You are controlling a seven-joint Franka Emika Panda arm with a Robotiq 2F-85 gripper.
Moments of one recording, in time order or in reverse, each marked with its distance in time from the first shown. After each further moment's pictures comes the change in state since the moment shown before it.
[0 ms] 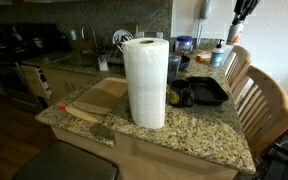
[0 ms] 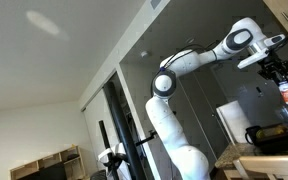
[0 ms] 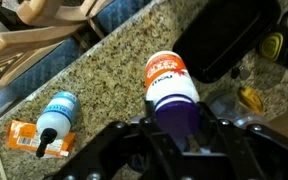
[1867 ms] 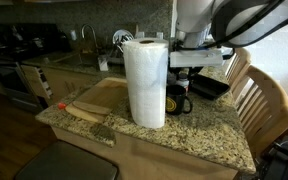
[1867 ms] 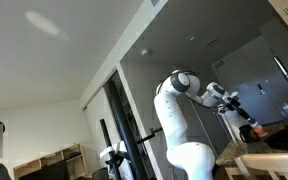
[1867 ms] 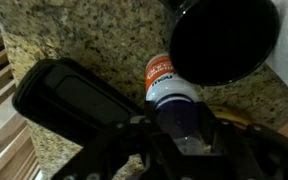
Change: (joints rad) arm 0.337 0.156 0.404 -0.294 -0.513 0.371 1.681
